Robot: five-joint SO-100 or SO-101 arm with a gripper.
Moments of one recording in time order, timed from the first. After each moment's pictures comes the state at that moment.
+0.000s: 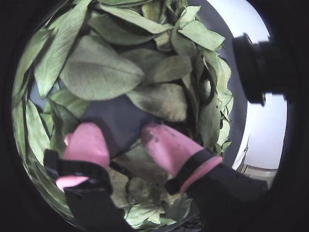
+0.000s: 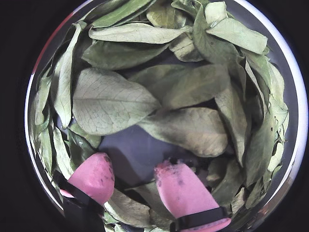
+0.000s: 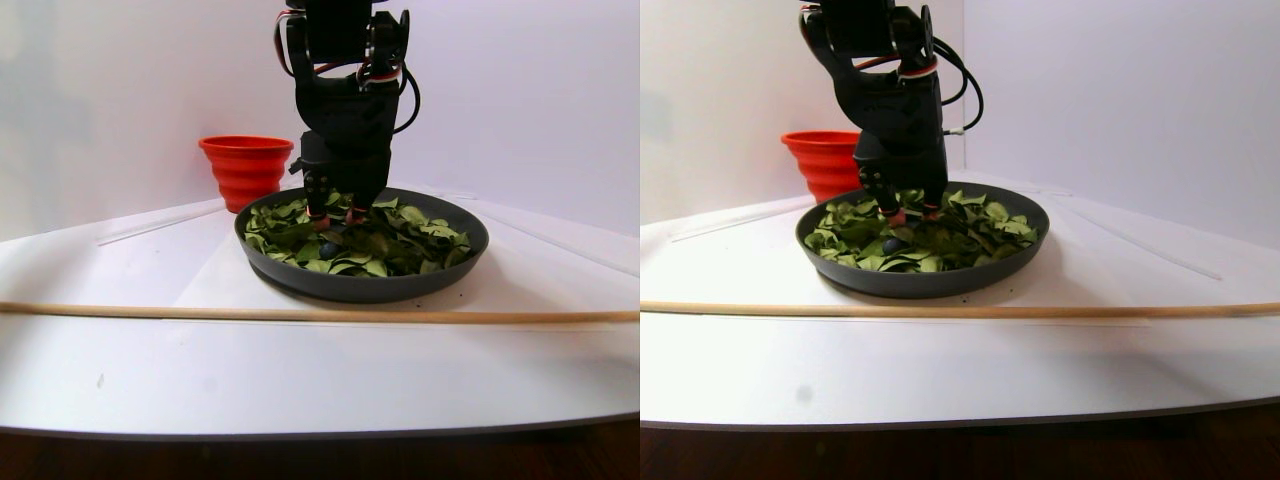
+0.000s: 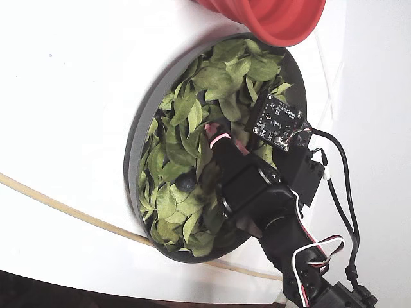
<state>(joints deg) 8.1 73.9 119.1 -23.9 -99.2</state>
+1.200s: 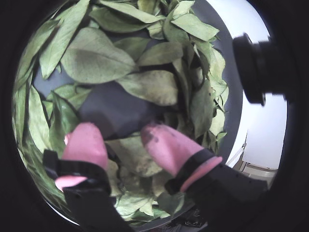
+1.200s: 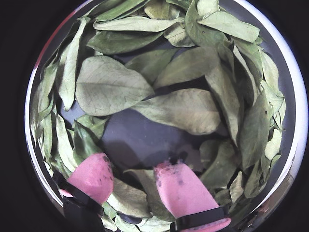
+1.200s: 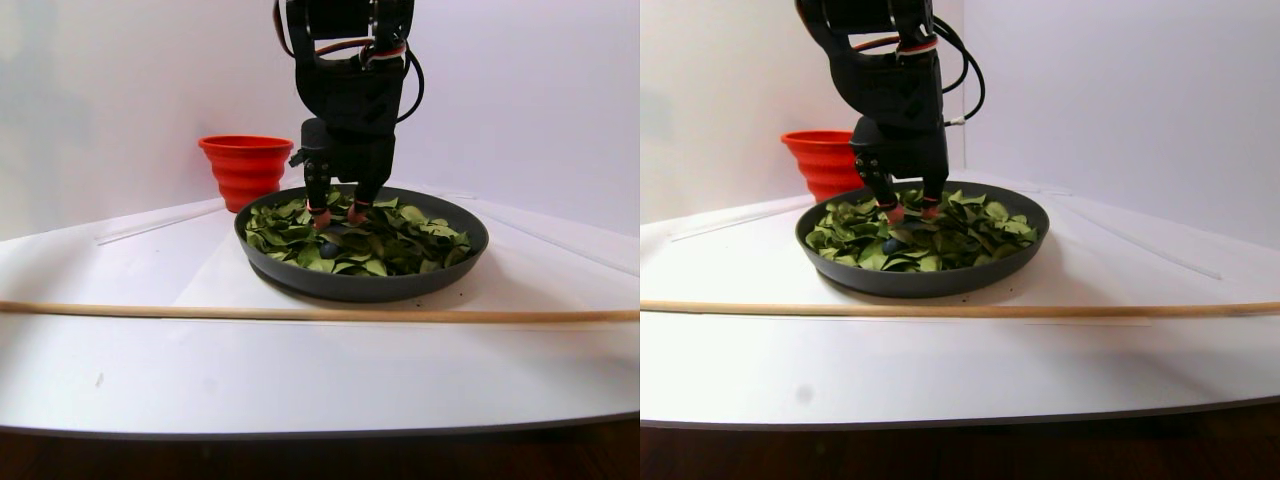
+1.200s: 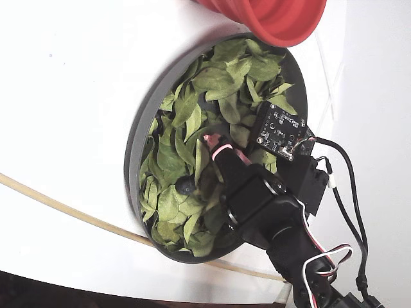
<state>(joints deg) 8.3 80.9 122.0 -19.7 -99.2</state>
